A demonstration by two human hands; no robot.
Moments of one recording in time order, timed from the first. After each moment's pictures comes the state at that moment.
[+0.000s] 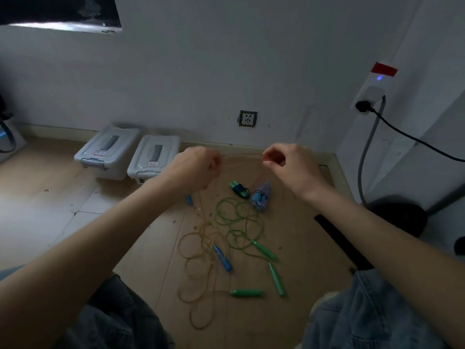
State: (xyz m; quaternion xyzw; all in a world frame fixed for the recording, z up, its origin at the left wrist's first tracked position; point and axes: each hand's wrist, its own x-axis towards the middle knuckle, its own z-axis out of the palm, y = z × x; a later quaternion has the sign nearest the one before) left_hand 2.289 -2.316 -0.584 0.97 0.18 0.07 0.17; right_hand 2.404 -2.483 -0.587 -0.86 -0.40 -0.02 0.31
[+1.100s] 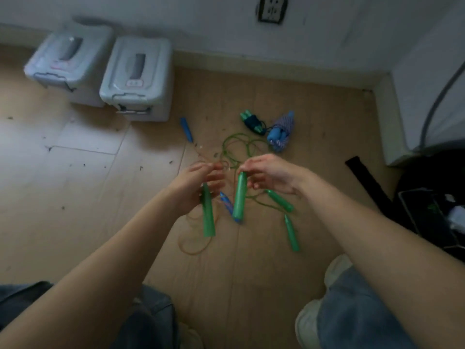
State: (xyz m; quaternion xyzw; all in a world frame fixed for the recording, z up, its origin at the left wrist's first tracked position) left_hand 2.301 -2.308 -0.790 0.48 0.43 -0.03 0.76; right_hand 2.444 -2.429 -0.798 -0.64 -0.13 0.59 0.48
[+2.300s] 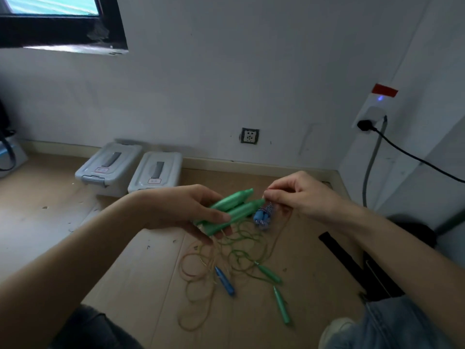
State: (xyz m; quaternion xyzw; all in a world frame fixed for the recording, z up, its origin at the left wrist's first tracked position) left_hand 2.259 -2.306 -0.567 0.77 0.08 -0.23 0.59; right_hand 2.391 -2.495 -0.559 -0.78 -0.43 0.26 0.38
